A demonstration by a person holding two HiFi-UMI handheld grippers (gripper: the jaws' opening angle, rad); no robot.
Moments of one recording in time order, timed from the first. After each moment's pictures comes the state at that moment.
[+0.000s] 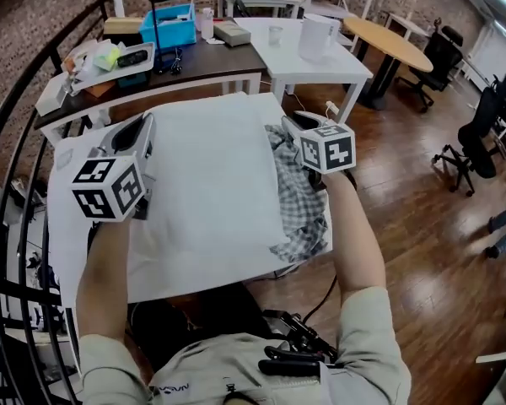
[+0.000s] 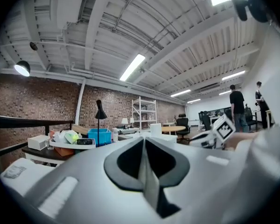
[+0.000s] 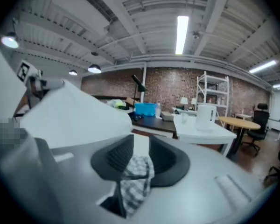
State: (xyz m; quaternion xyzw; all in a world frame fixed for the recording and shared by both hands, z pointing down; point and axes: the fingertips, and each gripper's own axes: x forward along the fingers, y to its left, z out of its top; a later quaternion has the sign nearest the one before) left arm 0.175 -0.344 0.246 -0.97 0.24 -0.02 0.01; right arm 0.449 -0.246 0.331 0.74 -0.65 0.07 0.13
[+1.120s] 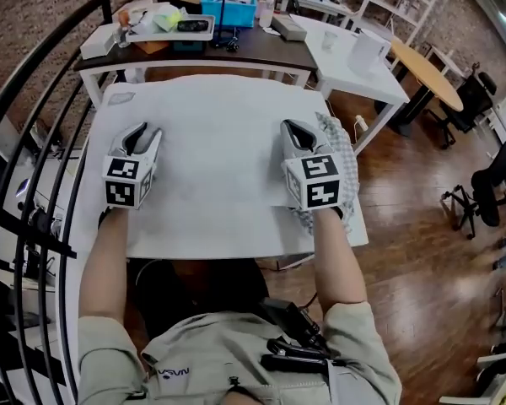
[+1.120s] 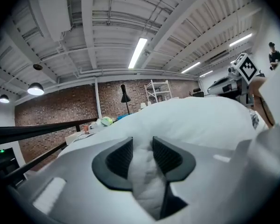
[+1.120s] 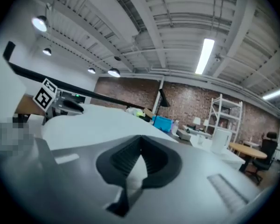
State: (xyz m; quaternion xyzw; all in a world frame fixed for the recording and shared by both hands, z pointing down) left arm 0.031 -0.396 0.375 -0.93 0.35 -0.12 0.08; right arm 0.275 -0.259 0.321 0.71 -0.68 -0.05 0.18
